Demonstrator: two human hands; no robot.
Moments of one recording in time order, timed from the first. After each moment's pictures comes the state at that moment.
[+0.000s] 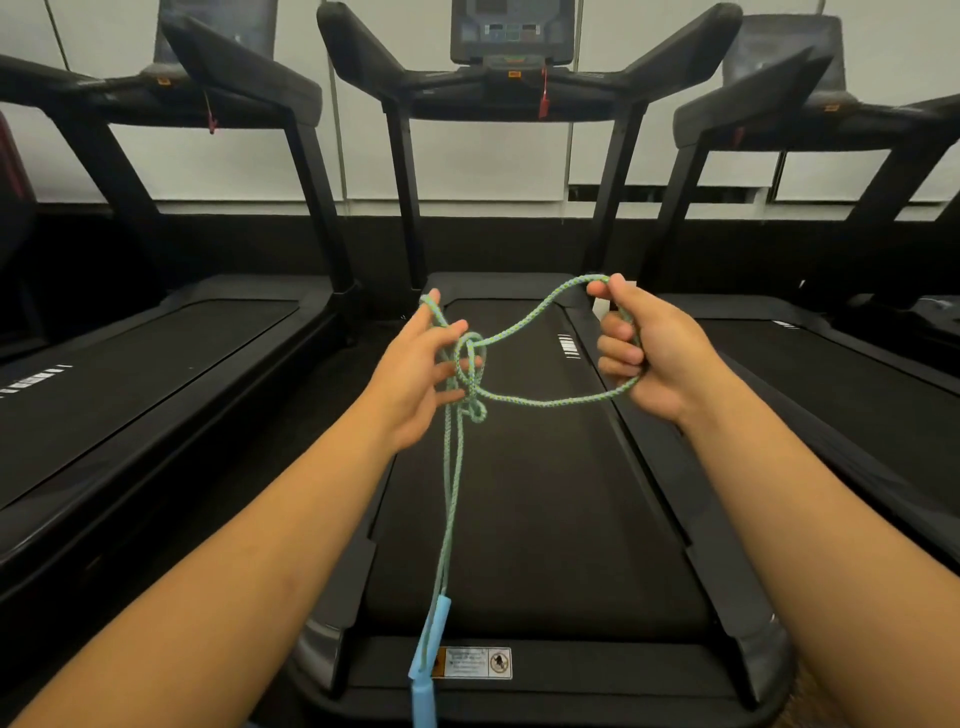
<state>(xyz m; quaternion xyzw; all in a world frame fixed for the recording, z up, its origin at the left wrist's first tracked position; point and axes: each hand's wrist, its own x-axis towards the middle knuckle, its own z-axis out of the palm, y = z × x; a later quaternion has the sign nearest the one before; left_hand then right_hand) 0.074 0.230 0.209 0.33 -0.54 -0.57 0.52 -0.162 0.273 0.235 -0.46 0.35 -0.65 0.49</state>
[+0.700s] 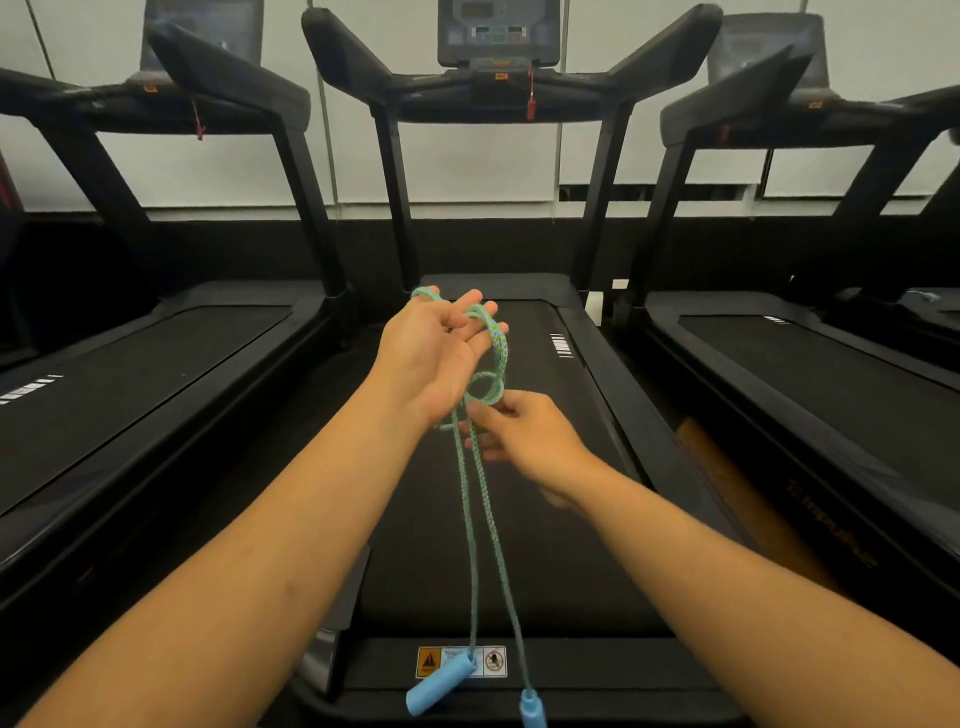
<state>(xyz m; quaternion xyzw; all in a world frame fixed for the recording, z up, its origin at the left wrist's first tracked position) 0.040 0.256 0.243 0.17 -0.33 -0.71 0.60 -0.073 0.283 0.160 -0.58 0.52 -0.50 0.38</state>
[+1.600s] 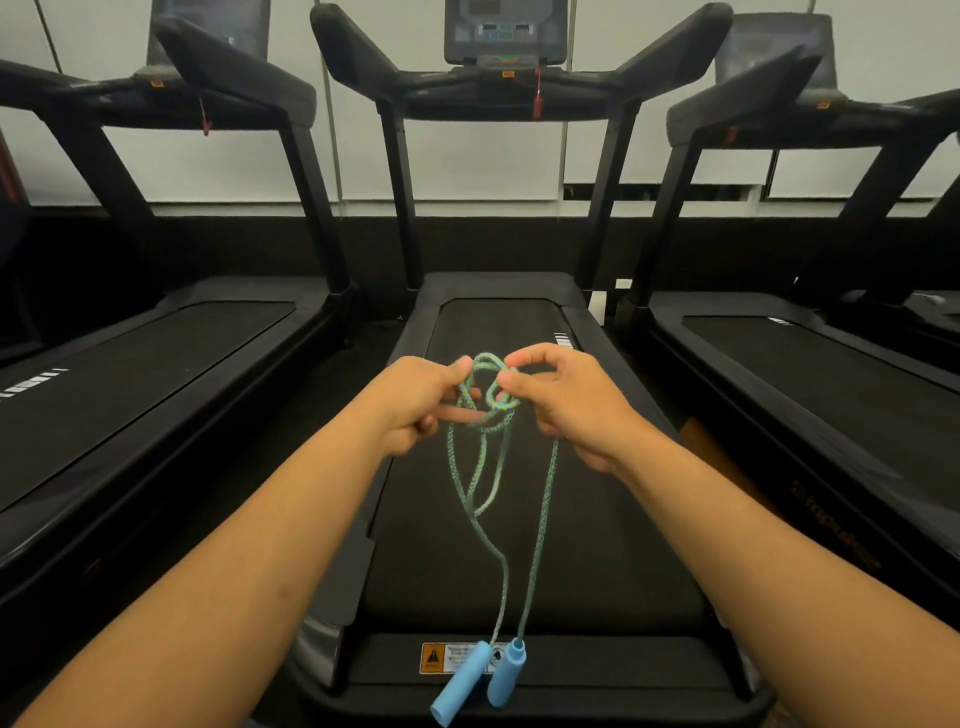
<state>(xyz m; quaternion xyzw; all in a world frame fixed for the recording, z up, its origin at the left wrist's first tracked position) 0.076 0.239 0.205 0.48 -0.57 -0.55 0.38 -0.105 0.280 0.188 -0.58 0.48 -0.54 0.38</state>
